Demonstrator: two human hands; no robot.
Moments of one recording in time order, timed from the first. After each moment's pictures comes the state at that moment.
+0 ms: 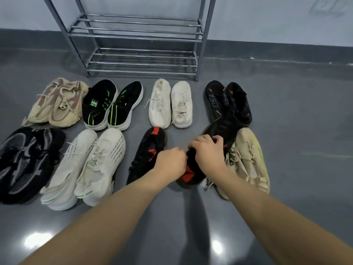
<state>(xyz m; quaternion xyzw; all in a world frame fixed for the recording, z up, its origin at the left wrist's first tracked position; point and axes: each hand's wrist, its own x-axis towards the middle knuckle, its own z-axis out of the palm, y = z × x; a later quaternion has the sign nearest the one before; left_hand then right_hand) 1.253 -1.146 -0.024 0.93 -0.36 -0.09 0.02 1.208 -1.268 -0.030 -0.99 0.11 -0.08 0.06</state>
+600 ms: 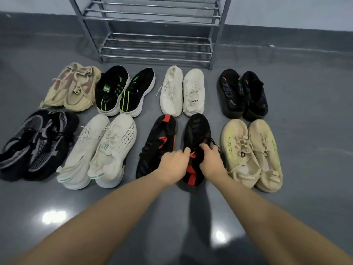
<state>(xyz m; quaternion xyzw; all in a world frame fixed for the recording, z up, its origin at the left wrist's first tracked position) 1.232 -1.118 -0.058 0.92 -0.36 -0.11 -0.02 1.186 -1.237 -0.059 -0.91 0.25 0.12 0.30</state>
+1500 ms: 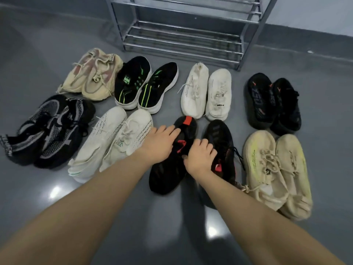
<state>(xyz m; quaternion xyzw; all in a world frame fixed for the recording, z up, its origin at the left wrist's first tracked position) 1.328 -1.047 -0.071 0.93 -0.35 -0.07 -0.05 1.259 -1.166 -0.079 -0.96 0.23 0.10 0.12</state>
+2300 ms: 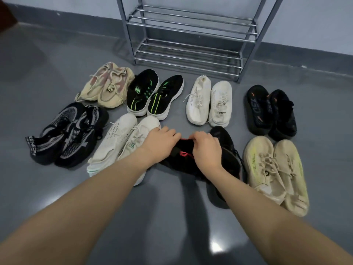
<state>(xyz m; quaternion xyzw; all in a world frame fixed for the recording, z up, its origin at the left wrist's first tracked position) 1.313 -1.024 -0.017 0.91 -0.40 0.06 -0.06 1.251 -1.169 -0.022 -0.98 0.09 -0.06 0.19</state>
